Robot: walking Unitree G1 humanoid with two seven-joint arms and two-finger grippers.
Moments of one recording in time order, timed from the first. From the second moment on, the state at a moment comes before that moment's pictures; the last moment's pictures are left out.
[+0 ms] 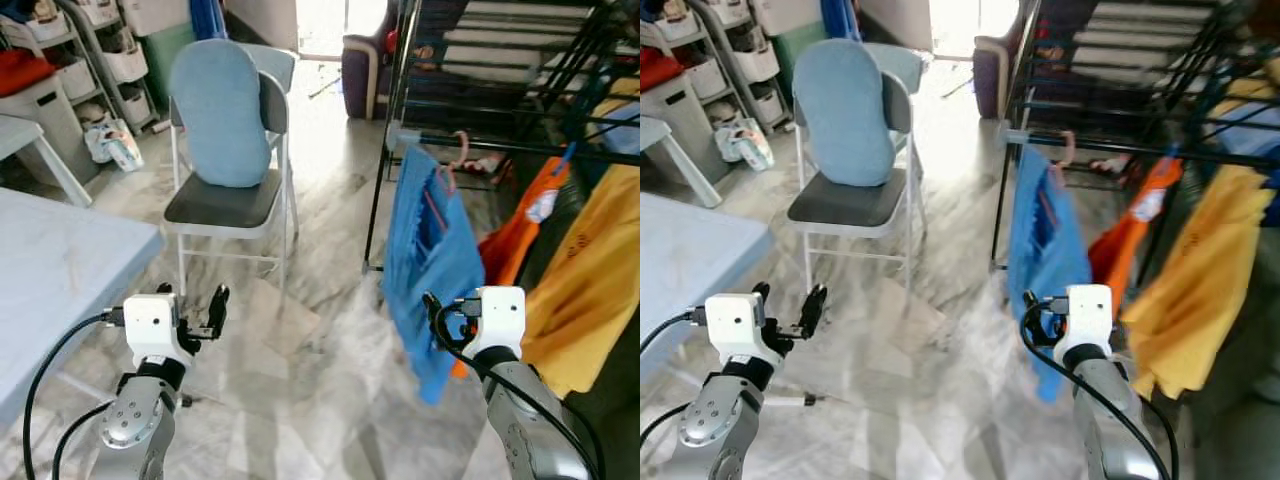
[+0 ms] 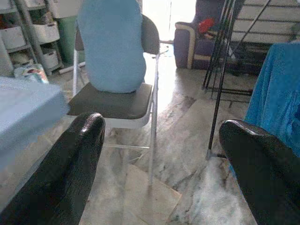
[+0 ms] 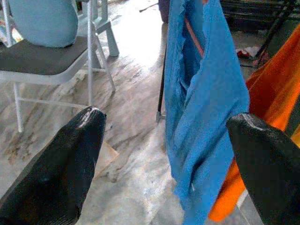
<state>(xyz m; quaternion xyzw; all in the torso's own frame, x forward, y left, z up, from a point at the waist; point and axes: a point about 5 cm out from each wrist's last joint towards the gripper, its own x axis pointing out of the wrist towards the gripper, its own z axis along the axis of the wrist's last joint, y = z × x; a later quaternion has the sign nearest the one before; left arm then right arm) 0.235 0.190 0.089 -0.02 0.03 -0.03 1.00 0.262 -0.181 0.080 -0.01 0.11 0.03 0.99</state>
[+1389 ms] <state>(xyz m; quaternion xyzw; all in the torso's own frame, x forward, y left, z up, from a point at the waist) 0.236 0.161 0.080 -0.02 0.08 -0.10 0.99 0.263 -0.201 0.069 -0.10 0.18 -0.02 0.98</state>
